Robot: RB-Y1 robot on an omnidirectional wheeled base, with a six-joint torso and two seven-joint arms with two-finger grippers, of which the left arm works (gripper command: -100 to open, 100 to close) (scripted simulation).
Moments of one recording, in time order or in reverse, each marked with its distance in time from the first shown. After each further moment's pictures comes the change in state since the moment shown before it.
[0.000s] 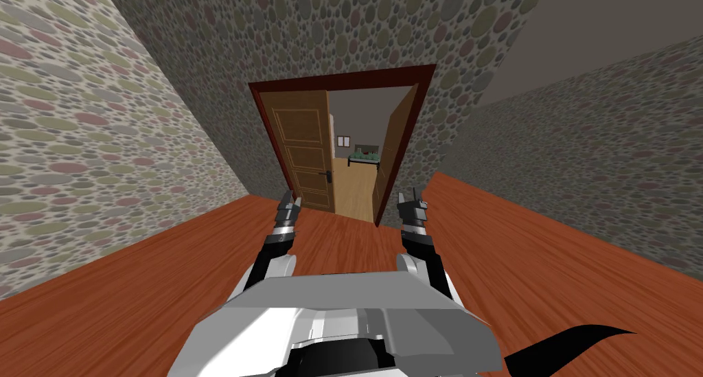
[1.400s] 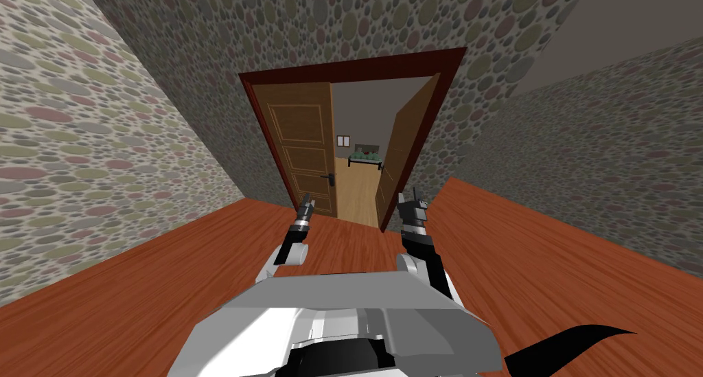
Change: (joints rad) arm -0.238 0.050 -0.016 0.367 0.002 -0.009 0.043
